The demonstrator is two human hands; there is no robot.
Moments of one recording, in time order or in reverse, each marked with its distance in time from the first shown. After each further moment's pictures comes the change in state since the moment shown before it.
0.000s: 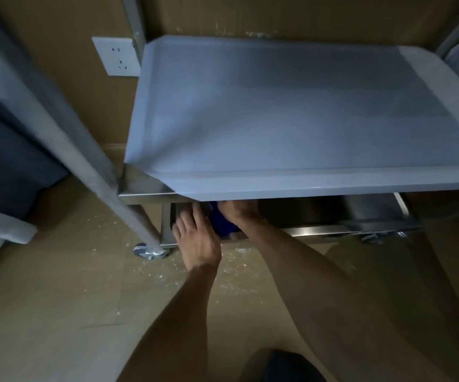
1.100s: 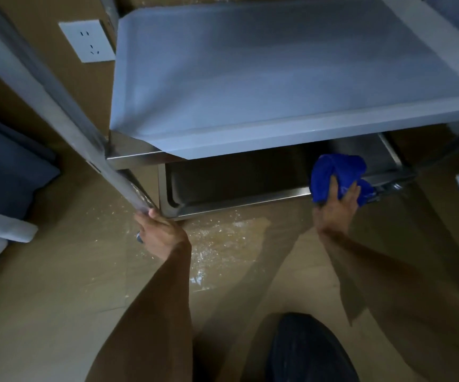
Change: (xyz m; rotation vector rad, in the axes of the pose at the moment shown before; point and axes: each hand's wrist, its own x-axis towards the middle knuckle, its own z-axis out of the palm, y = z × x) left_hand -0.005 -0.054 -0.016 -0.276 0.223 -0.481; right_hand -0.119 0.209 -0.045 -0.149 0.453 0.450
